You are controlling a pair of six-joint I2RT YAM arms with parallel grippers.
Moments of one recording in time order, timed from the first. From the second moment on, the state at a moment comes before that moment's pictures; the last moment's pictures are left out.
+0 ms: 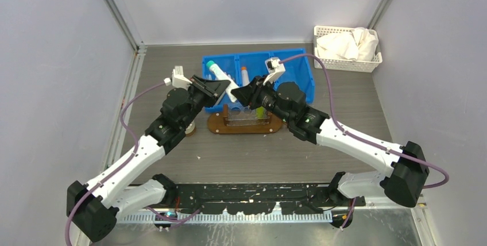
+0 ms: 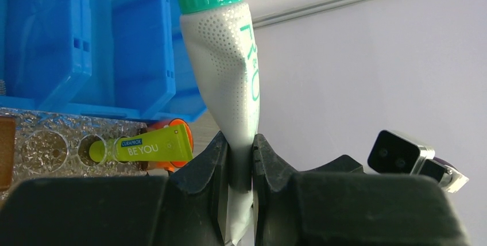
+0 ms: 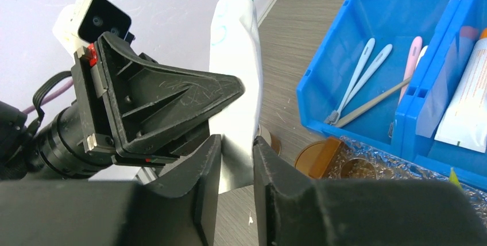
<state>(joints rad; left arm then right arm) -0.61 0.97 0.79 0.12 -0.13 -1.21 0.90 1.26 0.99 0.22 0.09 0.62</state>
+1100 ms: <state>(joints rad) -0.59 1.08 1.32 -0.46 -0.15 -0.83 0.86 1.38 1.97 -0.98 0.11 0.49</state>
